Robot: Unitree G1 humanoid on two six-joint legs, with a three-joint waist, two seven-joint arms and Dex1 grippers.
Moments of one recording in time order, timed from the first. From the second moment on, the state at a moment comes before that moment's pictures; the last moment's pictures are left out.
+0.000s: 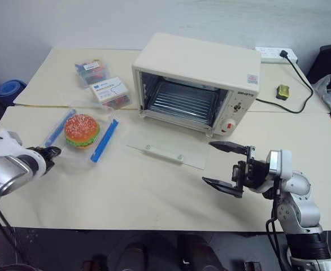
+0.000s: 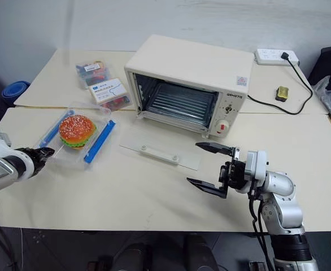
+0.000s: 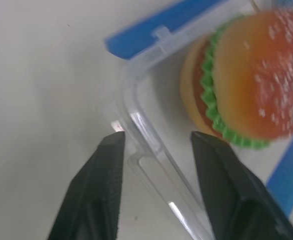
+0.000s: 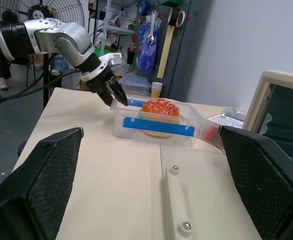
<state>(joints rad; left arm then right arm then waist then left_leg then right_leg) -0.16 0.88 0.49 -0.09 -1.97 0.83 1.07 -0.17 -0.47 -0.09 -0.15 0.63 -0.13 1.27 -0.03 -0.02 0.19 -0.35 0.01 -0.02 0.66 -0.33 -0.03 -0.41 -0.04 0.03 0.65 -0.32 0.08</state>
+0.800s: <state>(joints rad) -0.87 1.11 0.05 0.22 -1.52 1.33 0.34 -0.14 -0.48 -0.12 -0.06 0.58 -0.18 1.26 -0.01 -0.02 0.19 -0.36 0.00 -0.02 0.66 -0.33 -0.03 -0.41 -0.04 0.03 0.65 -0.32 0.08</state>
